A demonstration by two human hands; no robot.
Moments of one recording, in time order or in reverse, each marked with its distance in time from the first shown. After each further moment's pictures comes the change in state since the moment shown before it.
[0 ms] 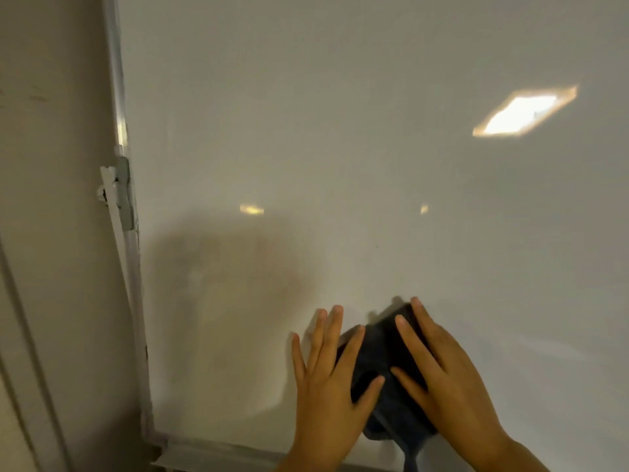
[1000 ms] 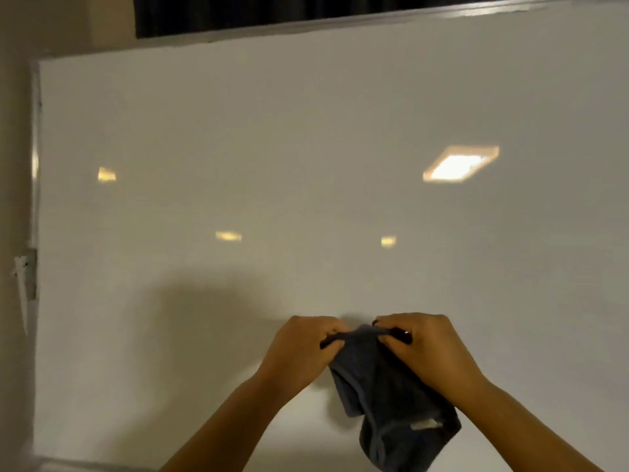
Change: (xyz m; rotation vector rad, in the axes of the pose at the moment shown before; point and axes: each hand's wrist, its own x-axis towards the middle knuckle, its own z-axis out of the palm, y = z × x) left_hand 0.146 0.338 -0.066 -0.300 -0.409 0.034; right_hand 0.007 0.166 -0.367 0.209 -0.189 0.213
